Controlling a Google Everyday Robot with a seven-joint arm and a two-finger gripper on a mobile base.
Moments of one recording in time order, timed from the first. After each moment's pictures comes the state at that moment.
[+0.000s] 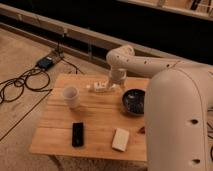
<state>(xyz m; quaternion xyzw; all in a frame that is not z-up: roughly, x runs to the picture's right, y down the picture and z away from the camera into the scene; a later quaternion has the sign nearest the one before) 0.073 0.000 0.860 -0.20 0.21 0.74 0.61</state>
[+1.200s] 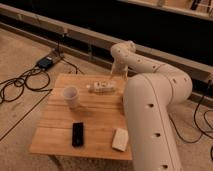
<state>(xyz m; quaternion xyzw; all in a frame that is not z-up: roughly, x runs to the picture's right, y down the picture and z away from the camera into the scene) 0.096 -0.060 0.959 -0.17 0.19 0.75 0.61</state>
